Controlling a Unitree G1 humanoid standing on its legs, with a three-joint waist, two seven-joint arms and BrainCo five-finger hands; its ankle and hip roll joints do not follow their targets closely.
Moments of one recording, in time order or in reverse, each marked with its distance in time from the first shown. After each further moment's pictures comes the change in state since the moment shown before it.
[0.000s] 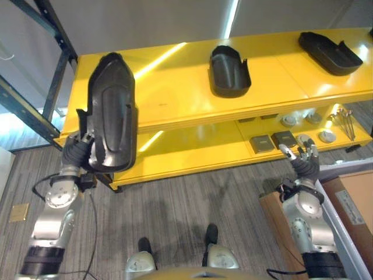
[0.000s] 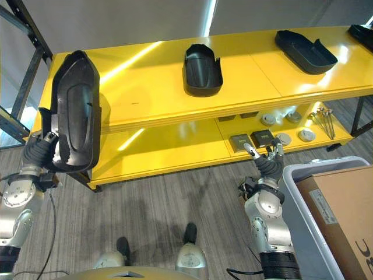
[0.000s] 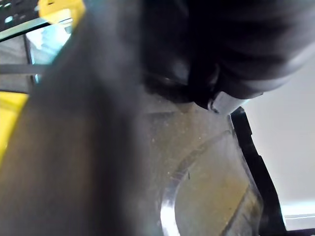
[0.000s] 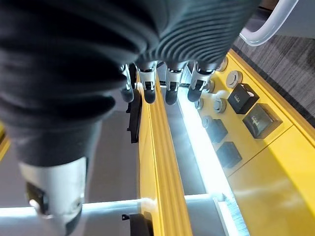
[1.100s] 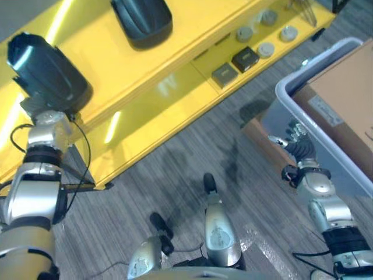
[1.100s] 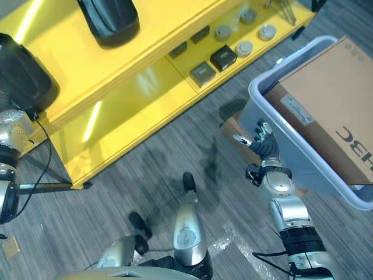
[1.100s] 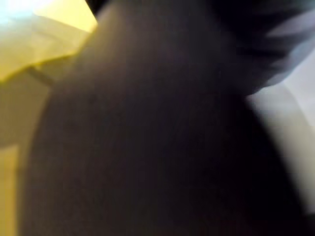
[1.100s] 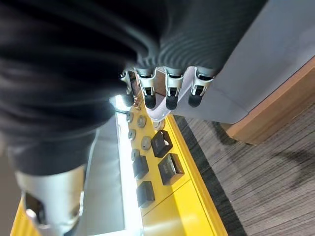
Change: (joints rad) left arm -0.905 0.136 -0.158 1.006 -0.178 0.131 0.490; right arm -0.162 -0.263 0.127 0.126 0.018 0.039 0.218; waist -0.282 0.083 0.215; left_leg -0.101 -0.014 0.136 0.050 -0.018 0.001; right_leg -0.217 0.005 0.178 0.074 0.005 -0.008
